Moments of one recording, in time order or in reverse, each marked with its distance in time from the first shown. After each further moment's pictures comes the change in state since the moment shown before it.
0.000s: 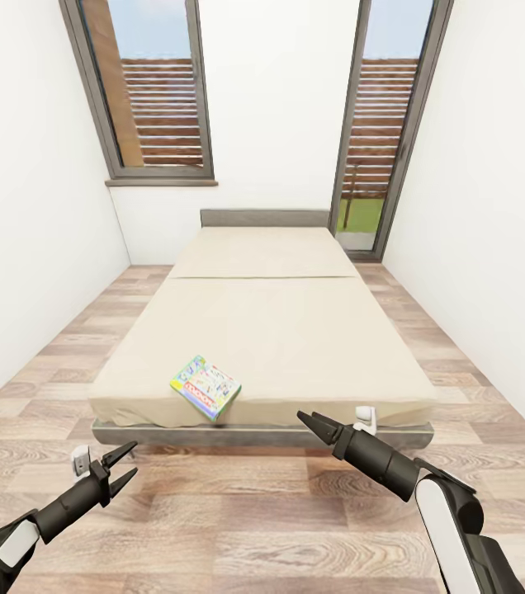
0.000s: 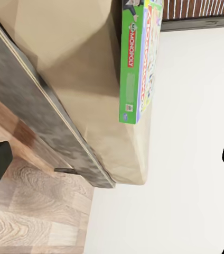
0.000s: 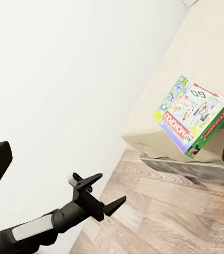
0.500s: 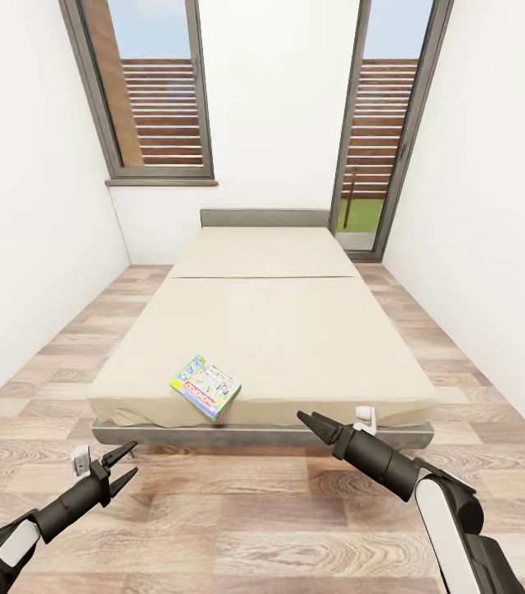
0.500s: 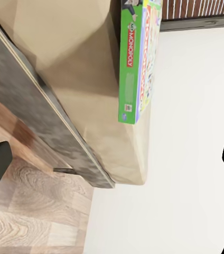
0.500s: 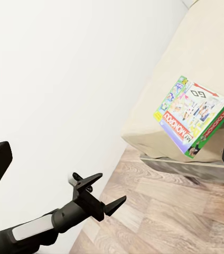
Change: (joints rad) left arm 0.000 -0.002 -0.001 -0.002 0.002 0.000 0.000; right arm 0.000 0.000 0.000 0.000 -0.001 0.000 0.000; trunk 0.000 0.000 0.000
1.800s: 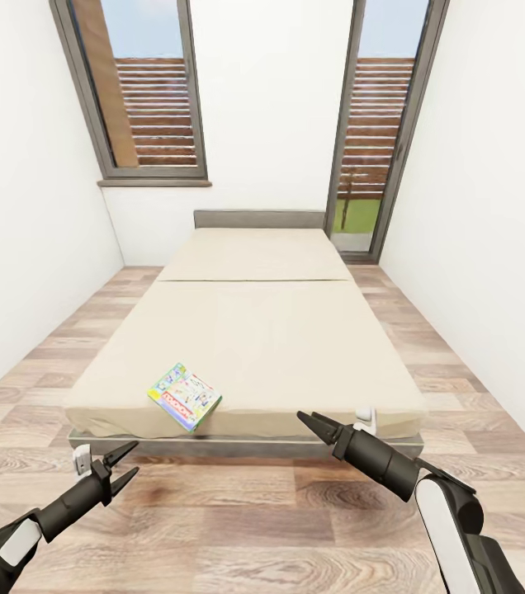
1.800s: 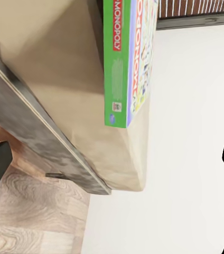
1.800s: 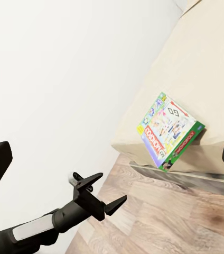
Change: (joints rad) left arm 0.000 -0.005 0.000 -0.005 -0.001 -0.005 0.000; right arm 0.000 0.000 0.000 0.000 0.000 0.000 0.000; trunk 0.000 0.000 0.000
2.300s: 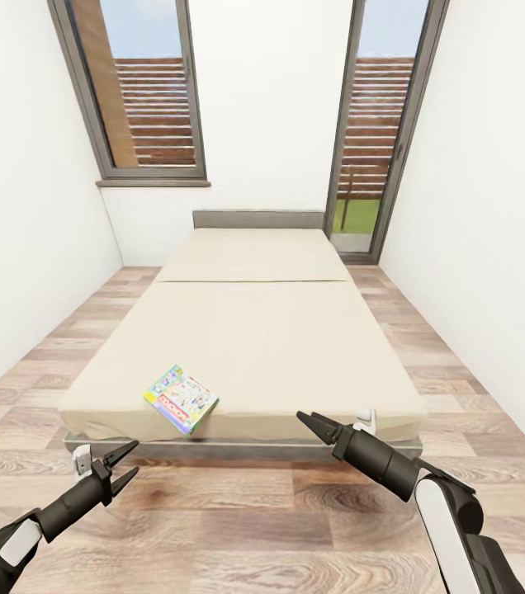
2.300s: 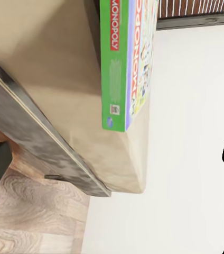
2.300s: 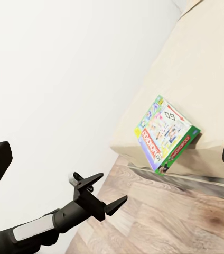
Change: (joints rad) left arm 0.000 -0.001 0.000 0.000 0.000 -0.002 0.001; right arm 0.000 0.001 0.001 0.000 0.000 -0.001 0.000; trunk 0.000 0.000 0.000
